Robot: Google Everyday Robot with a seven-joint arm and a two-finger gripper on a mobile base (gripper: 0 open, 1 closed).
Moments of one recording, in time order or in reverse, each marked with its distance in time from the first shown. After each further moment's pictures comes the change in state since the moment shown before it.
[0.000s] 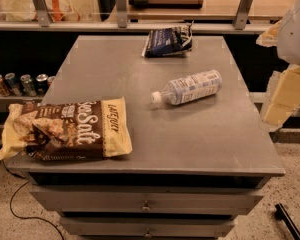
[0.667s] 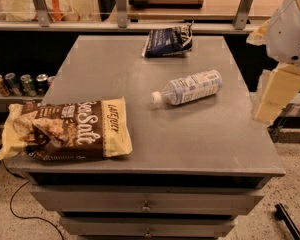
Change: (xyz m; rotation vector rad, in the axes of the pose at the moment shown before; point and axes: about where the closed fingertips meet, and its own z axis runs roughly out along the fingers) arm -0.014 -0.001 0.003 -0.003 -0.010 -0.031
